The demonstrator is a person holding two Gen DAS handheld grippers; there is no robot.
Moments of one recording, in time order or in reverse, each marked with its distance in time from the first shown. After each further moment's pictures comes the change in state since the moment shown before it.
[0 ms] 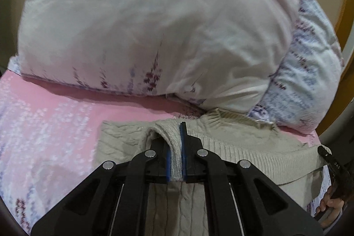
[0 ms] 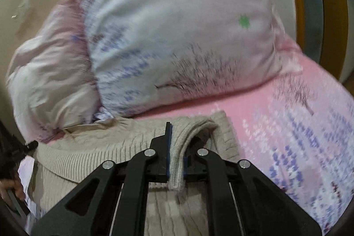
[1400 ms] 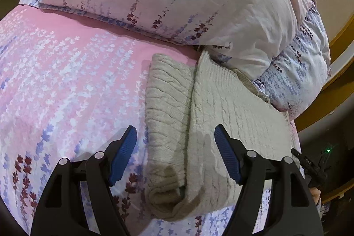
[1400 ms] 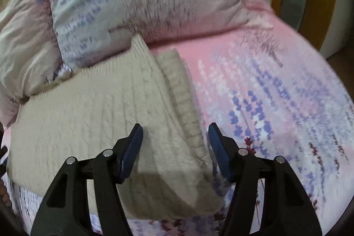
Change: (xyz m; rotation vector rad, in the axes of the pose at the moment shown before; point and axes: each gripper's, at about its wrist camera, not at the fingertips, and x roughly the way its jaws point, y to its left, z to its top) left arm -0.043 0.084 -0.050 -0.154 0.158 -0.155; right arm -0.011 -0.017 -0.047 -0.001 0.180 -0.204
